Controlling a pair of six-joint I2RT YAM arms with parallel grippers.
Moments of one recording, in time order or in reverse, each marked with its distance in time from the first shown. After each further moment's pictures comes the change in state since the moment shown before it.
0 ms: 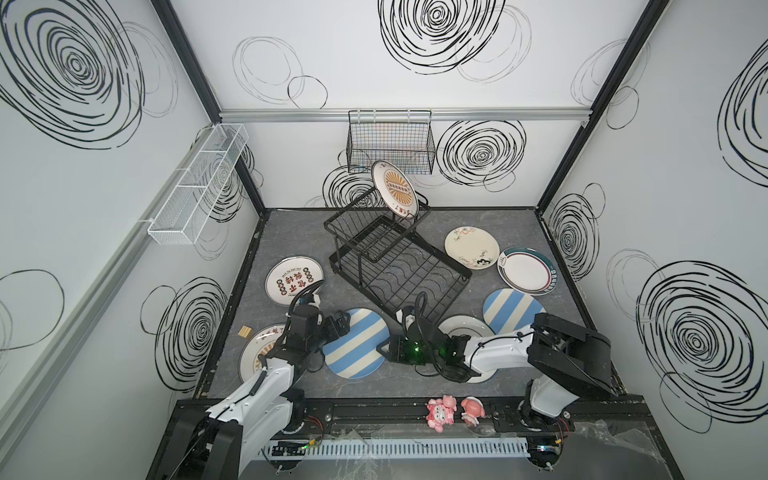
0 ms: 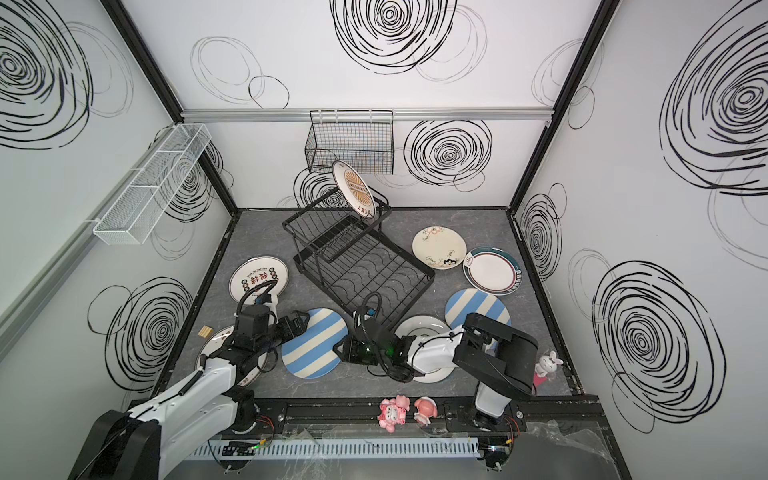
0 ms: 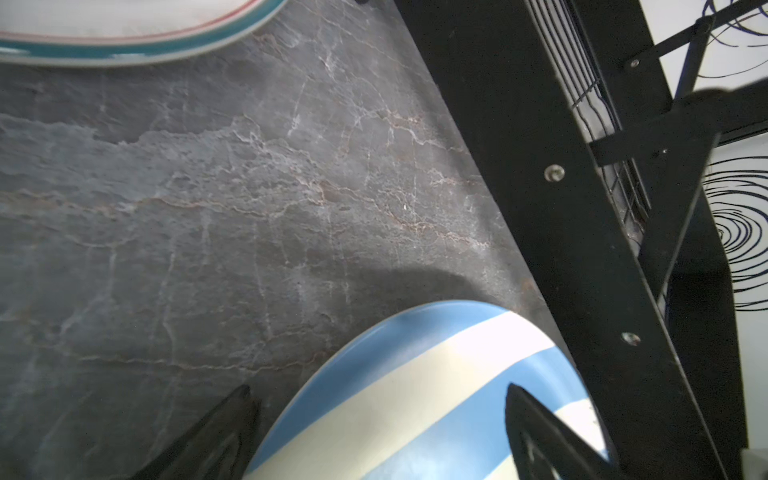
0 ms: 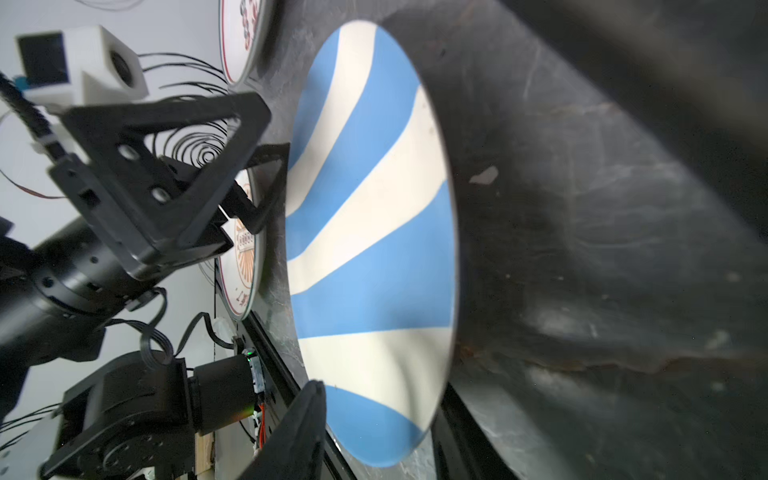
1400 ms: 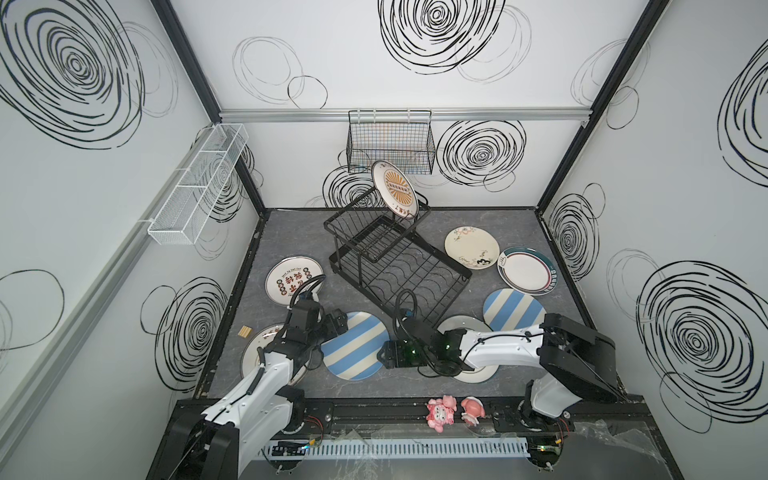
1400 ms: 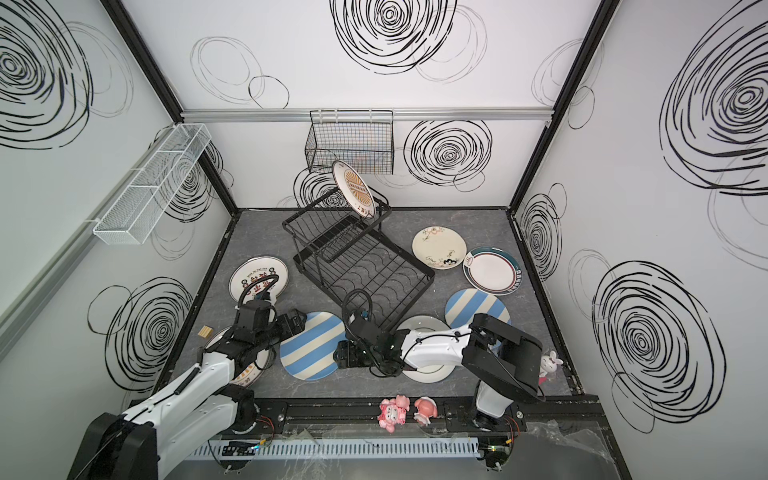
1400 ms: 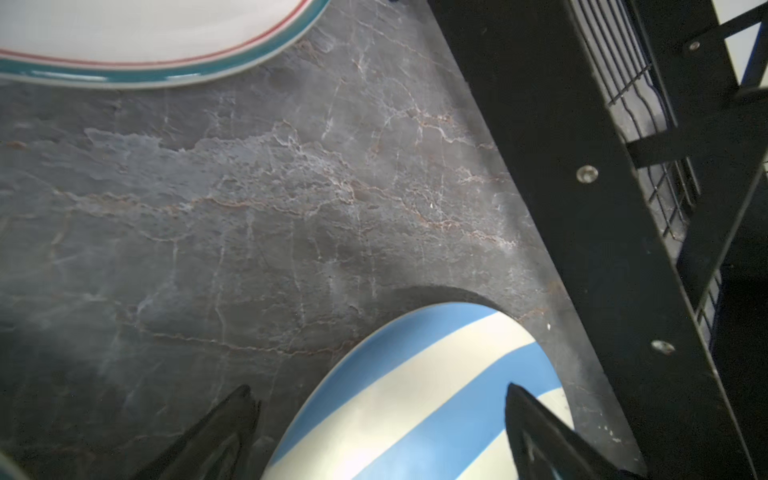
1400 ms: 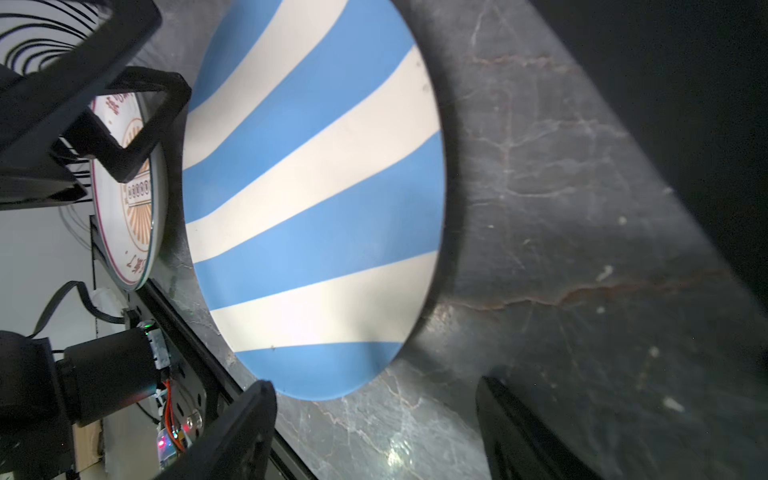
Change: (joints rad) left arm 0.000 -0.004 0.088 -0.180 -0.076 0.030; right arm 0.040 -0.008 0.137 -0.400 0.012 -0.128
